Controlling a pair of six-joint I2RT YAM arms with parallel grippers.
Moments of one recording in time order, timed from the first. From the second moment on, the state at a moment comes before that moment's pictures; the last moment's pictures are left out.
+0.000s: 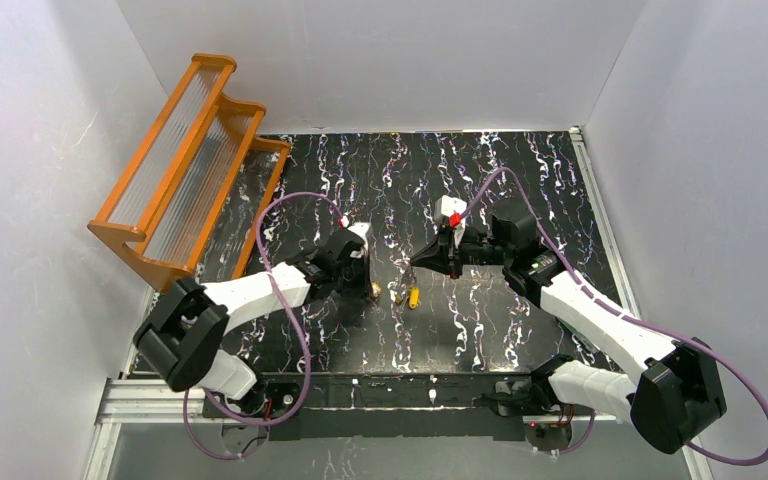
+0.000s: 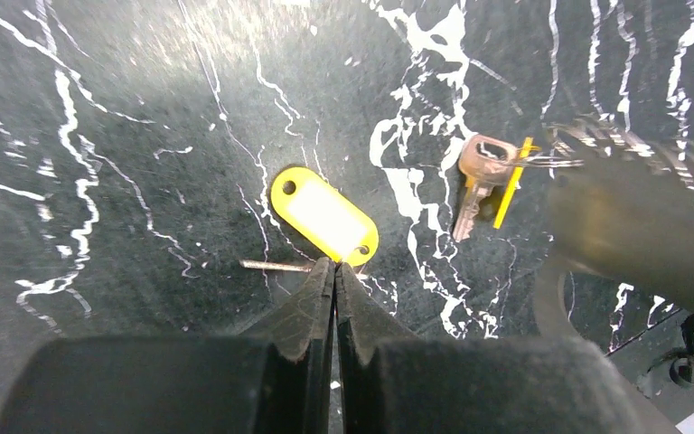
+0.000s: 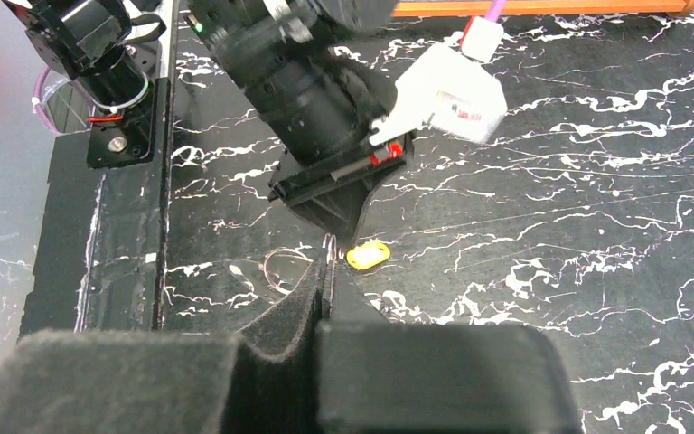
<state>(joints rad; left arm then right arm) -0.74 1.48 0.75 -0.19 0.05 -0.55 0.58 1.10 0.74 0.06 -0.86 -0.19</state>
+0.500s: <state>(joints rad) -0.74 1.04 0.76 -0.14 -0.09 -0.15 0.58 1.16 0.81 -0.01 -0.95 -0.25</state>
